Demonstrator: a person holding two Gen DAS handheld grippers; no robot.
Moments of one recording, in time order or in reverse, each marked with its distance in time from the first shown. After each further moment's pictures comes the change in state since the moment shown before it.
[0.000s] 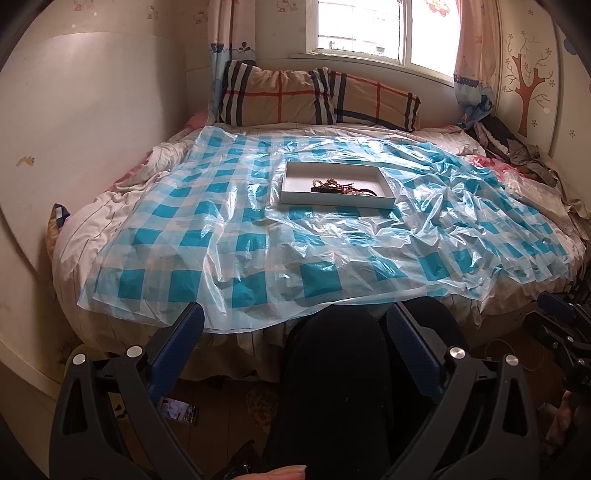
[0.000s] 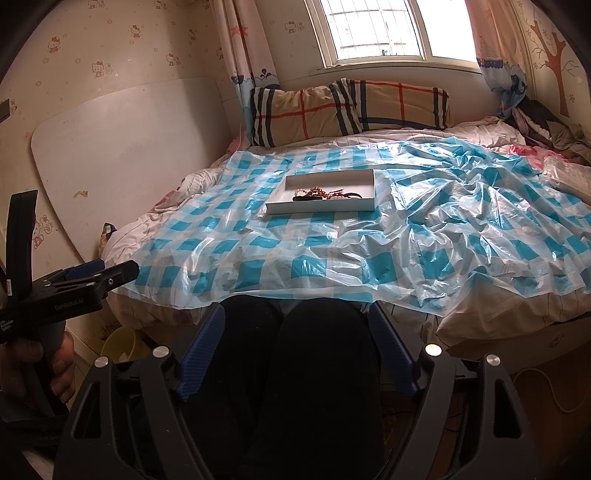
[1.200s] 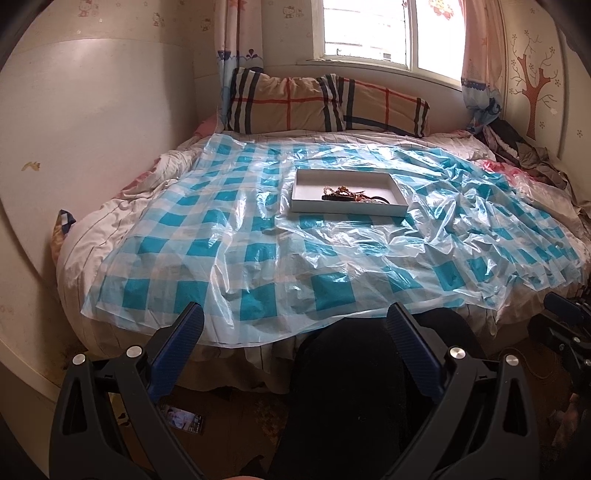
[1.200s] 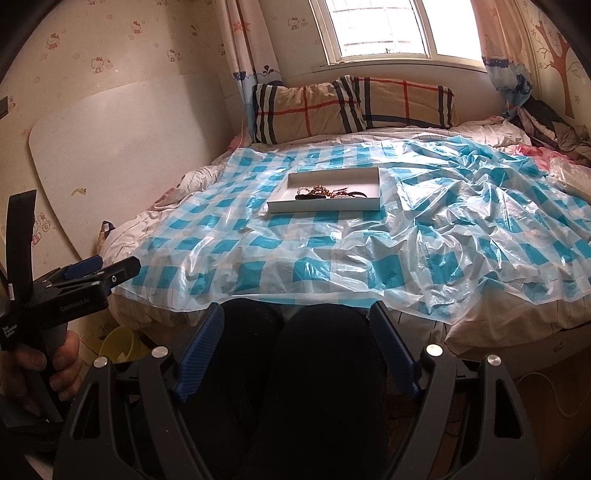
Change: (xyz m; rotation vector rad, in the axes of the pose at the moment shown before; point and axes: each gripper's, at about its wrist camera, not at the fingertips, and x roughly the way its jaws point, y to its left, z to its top) left arm 0.017 0.004 -0.001 0.010 -0.024 0.027; right arm 0.021 0.002 0.002 -0.012 0.003 0.009
